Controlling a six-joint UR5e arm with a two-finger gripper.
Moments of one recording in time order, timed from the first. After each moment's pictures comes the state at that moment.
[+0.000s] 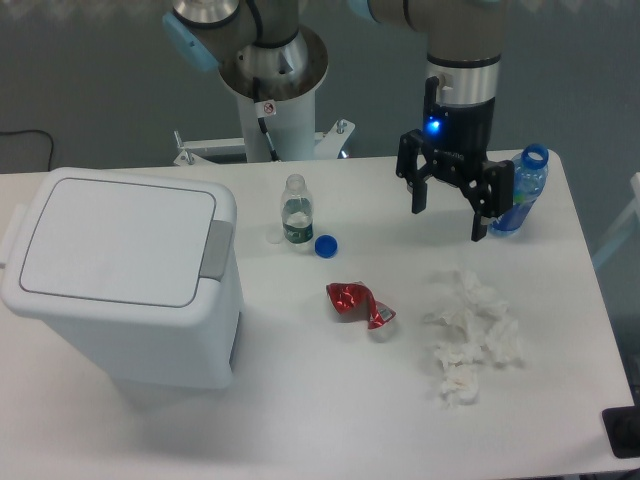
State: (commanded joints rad) arm 2.74 -1.66 -1.68 -0.96 1.29 1.50
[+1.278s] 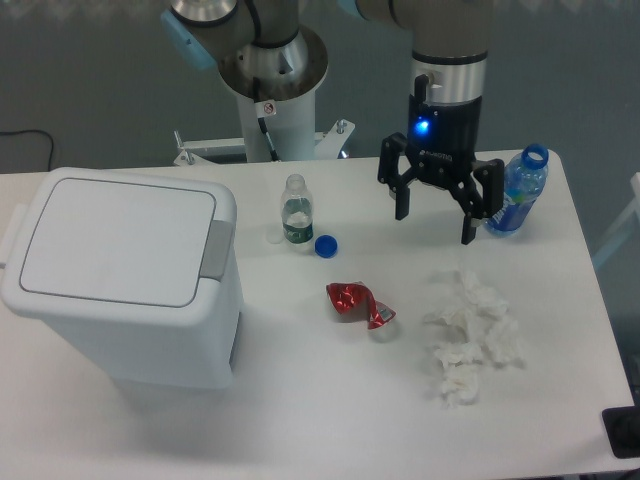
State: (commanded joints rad) arm 2.66 -1.65 -1.64 -0.96 1.28 1.19
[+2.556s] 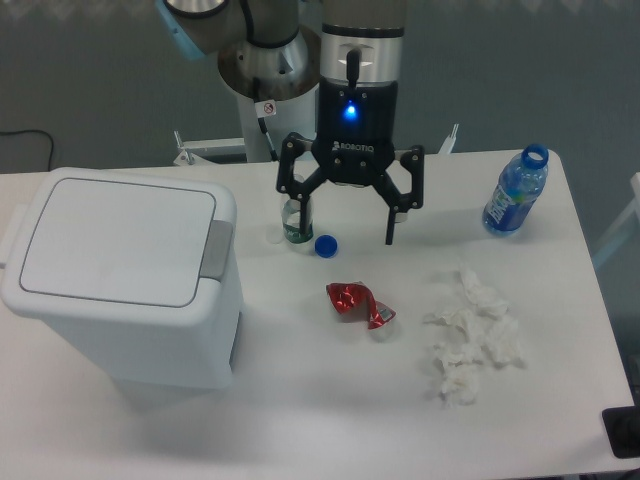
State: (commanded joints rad) arm 2.50 -1.63 -1.58 -0.95 1.18 0.57
